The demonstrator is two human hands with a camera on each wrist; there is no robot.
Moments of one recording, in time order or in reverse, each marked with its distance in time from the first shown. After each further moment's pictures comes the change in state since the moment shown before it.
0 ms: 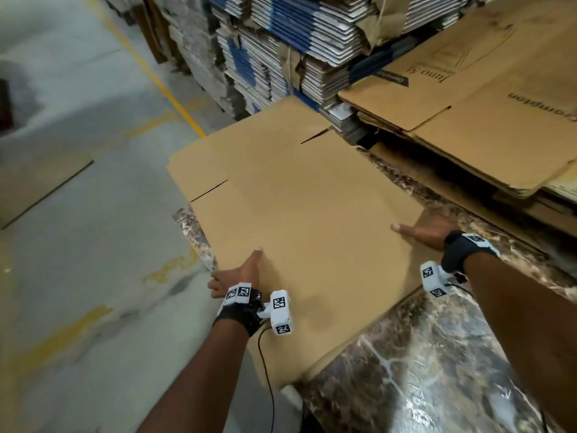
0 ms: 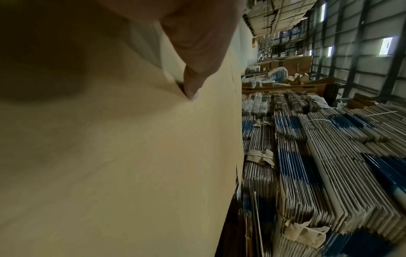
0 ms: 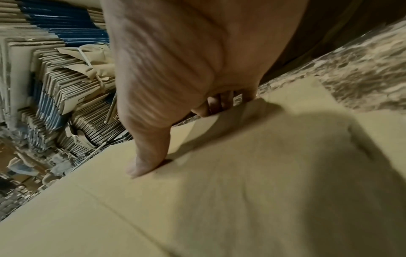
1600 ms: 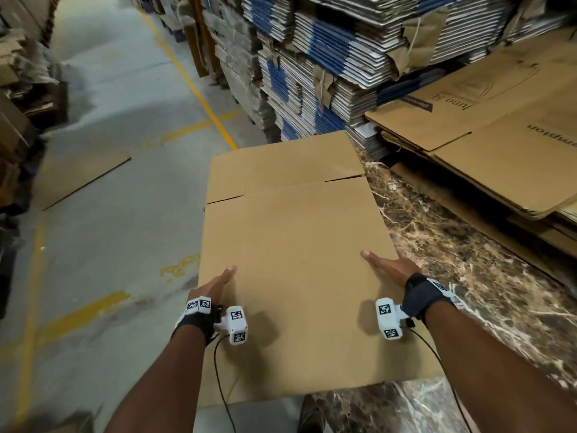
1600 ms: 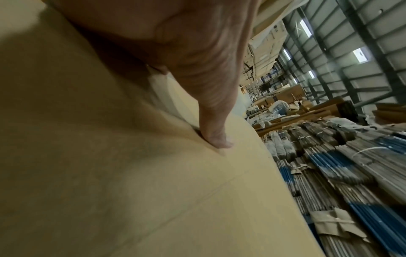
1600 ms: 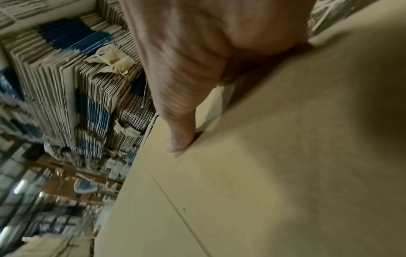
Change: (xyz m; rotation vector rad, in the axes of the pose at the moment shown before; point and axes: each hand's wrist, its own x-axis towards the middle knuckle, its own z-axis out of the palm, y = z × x) left_hand 0.051 -0.078 -0.113 -0.126 -0.257 0.053; right_hand -0.117 -0.091 0.044 0.631 -0.157 0.122
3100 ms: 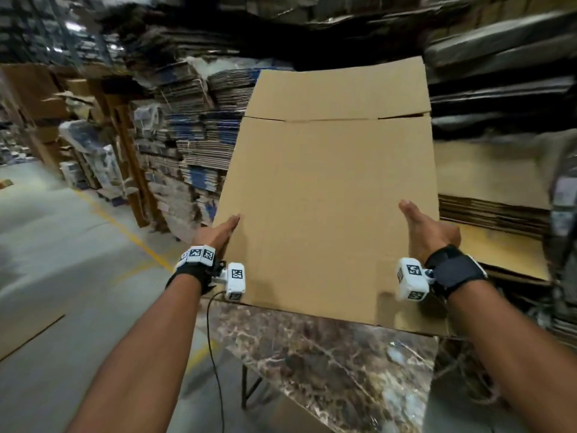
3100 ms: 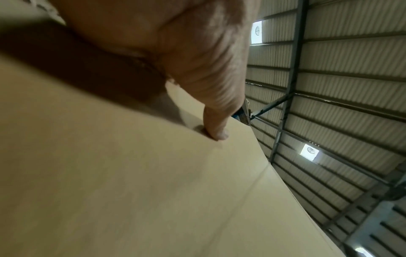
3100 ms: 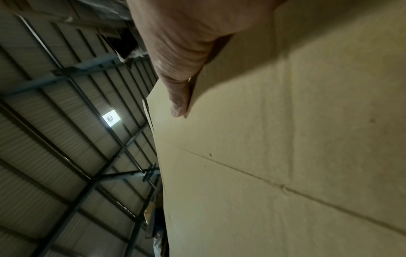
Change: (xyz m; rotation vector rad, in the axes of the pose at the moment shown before) left_hand -0.322 0.156 -0.054 0.074 -0.112 0.854; right_hand -0.374 0.091 -0.225 1.083 0.830 -0.238
